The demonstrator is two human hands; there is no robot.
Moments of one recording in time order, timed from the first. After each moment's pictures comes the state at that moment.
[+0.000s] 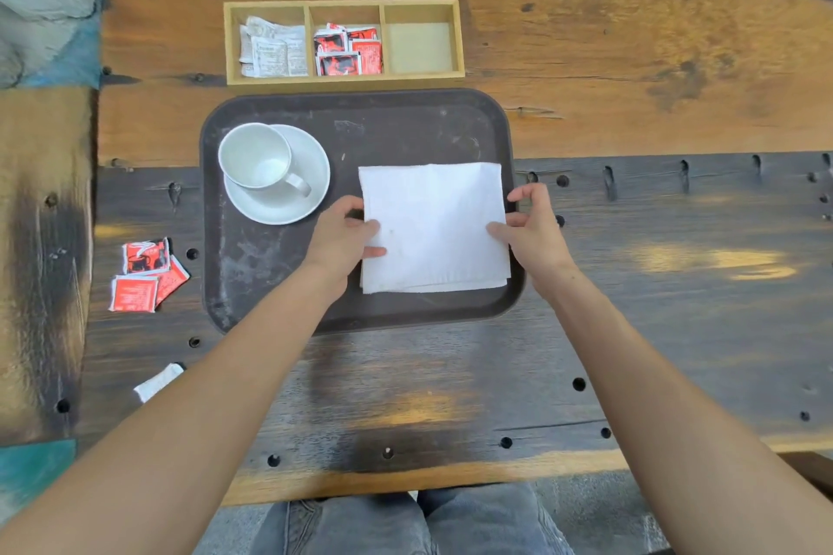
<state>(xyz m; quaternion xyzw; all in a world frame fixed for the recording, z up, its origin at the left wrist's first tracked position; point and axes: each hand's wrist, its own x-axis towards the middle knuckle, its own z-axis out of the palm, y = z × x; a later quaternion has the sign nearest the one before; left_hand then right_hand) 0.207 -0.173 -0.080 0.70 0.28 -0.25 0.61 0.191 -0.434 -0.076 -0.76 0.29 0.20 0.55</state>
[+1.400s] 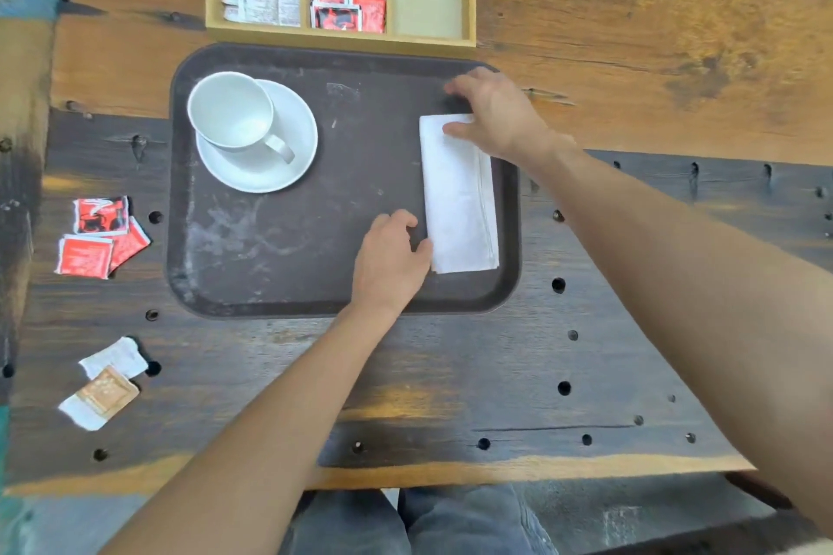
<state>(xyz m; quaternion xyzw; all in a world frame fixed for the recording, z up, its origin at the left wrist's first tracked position) 0.163 -0.246 -0.096 0.88 0.15 -0.24 0.38 0.333 -0.403 -0.073 -0.96 -0.11 0.20 0.12</state>
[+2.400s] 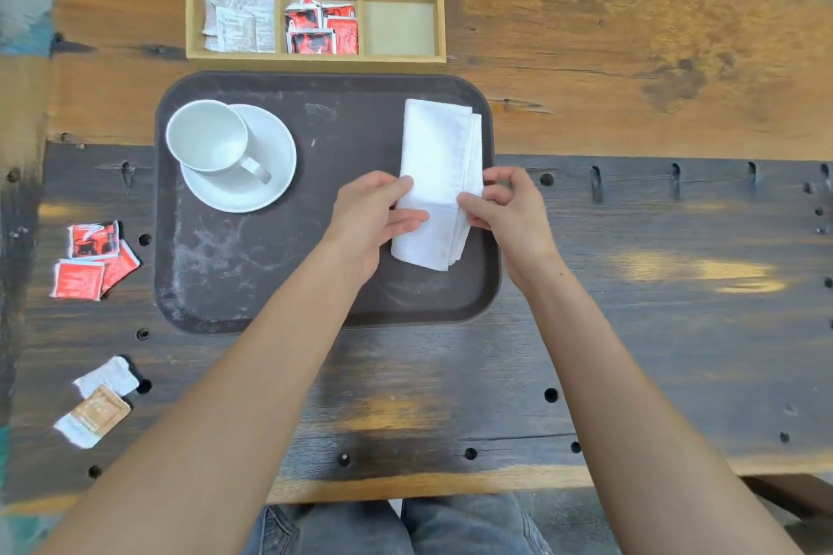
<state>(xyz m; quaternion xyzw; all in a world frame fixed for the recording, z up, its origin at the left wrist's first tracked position) 0.222 -0.252 -0.050 0.59 0.32 -0.26 0.69 0.208 -0.435 -0.067 -0.71 0.27 0.15 0.64</state>
